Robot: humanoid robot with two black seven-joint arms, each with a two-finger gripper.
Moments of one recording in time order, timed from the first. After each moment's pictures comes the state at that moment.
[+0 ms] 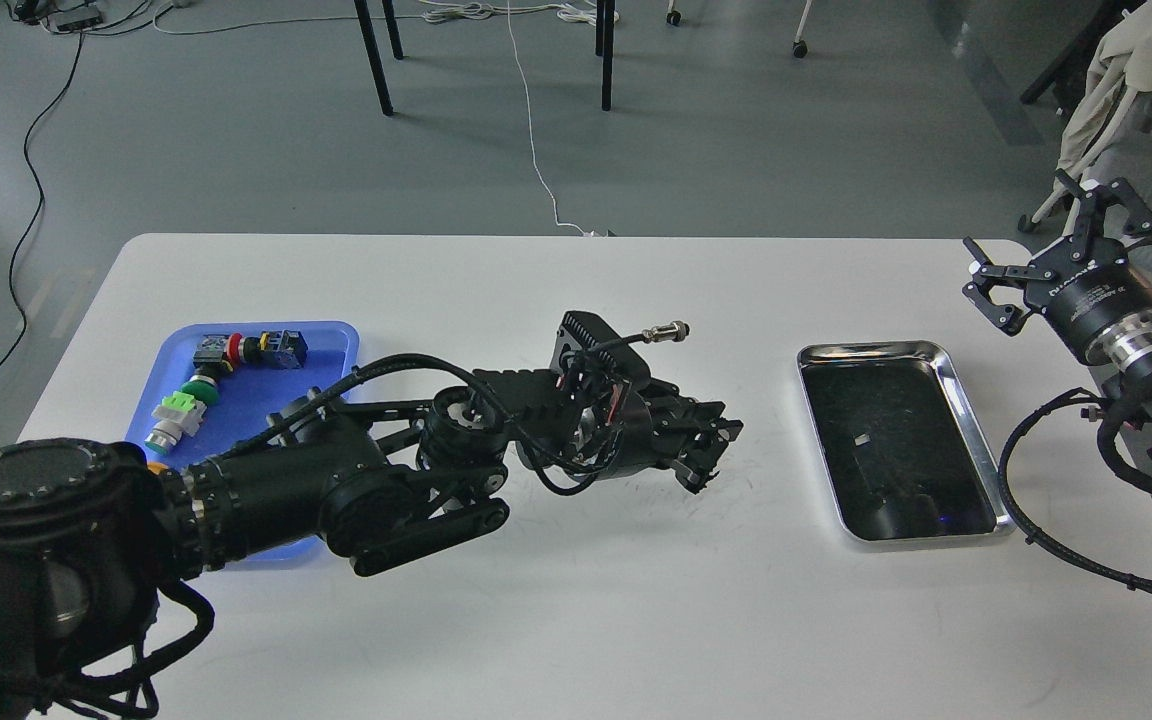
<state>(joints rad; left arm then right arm) -0.91 -0.03 -0.13 -0.90 1.82 -0.08 -0.15 0.54 -0.47 1.11 0.69 0.02 0.49 -0.01</state>
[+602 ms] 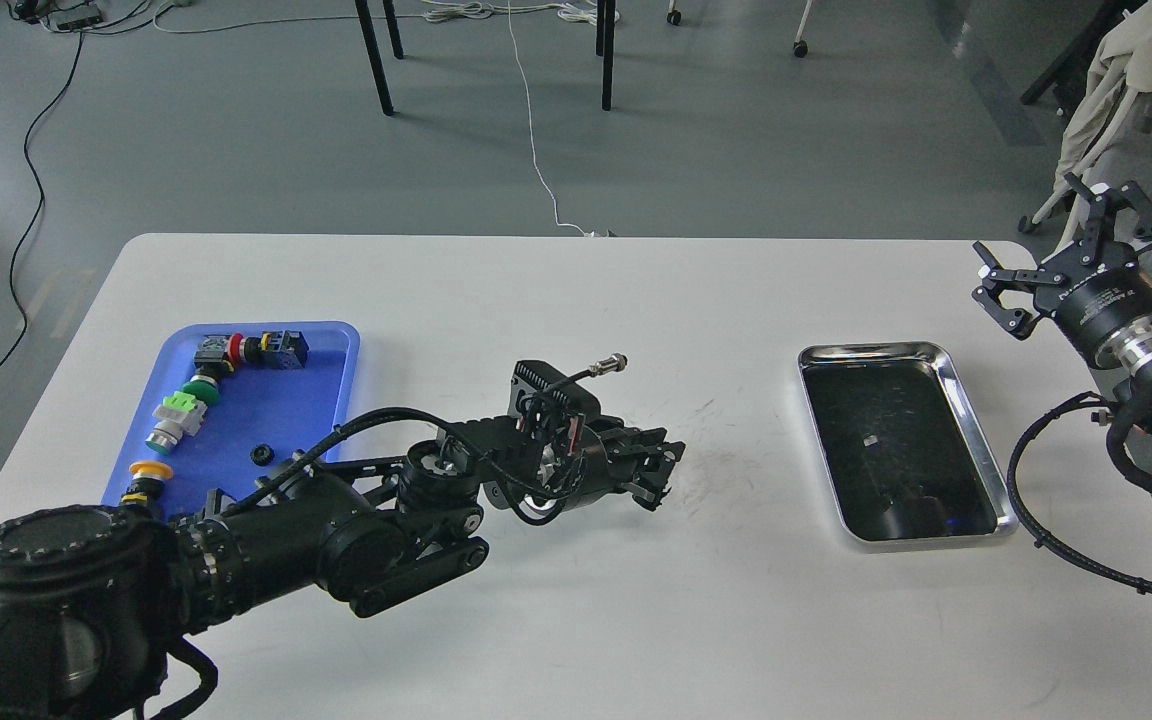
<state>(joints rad) -0.80 -0.04 -0.16 -0.84 1.82 -0.03 -0.14 0.53 -0.48 1.10 0.70 0.02 0.48 -0.01</state>
